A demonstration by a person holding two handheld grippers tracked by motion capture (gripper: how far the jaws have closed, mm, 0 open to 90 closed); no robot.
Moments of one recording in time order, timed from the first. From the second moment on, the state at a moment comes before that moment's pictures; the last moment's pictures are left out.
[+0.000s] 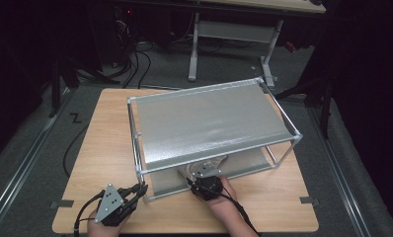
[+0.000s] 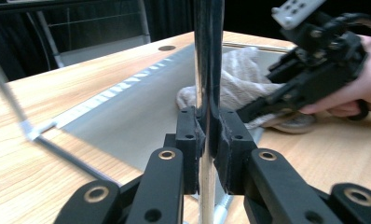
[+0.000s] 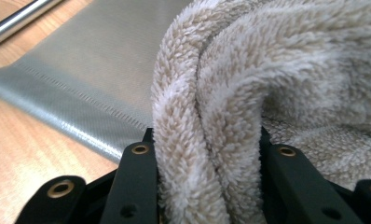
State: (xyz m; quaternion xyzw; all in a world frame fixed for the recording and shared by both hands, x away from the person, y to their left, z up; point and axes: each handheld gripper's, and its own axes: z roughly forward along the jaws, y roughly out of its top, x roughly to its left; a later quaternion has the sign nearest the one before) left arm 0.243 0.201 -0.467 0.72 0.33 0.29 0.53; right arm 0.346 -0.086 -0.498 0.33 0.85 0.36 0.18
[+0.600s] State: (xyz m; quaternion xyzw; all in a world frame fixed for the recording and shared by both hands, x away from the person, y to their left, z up) left arm 0.249 0.199 -0.467 0.72 0.34 0.29 0.53; right arm 0.330 -0.101 -0.481 0.32 0.83 0.40 0.23
